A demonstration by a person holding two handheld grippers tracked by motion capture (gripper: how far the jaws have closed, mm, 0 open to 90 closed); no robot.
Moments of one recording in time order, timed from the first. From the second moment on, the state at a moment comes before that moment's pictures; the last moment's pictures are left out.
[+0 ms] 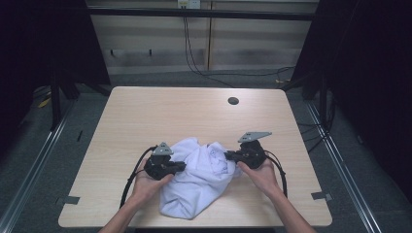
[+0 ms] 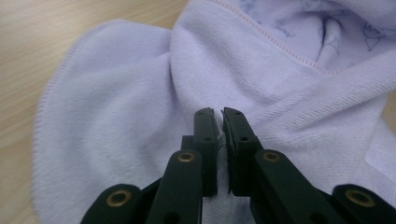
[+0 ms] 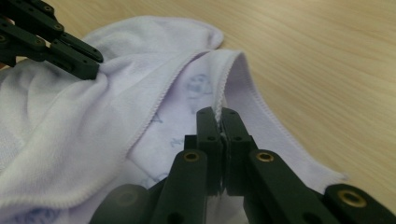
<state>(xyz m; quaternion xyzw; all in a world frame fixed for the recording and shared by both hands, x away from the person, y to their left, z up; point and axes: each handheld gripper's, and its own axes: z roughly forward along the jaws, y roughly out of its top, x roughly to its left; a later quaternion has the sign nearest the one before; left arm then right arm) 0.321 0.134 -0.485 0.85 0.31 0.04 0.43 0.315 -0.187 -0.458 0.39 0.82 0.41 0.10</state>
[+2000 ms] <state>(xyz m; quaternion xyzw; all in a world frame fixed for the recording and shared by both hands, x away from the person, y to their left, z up) 0.363 0.127 -0.481 0.84 0.32 0.01 0.44 0.313 -0.187 -0.479 0.38 0.83 0.40 0.10</state>
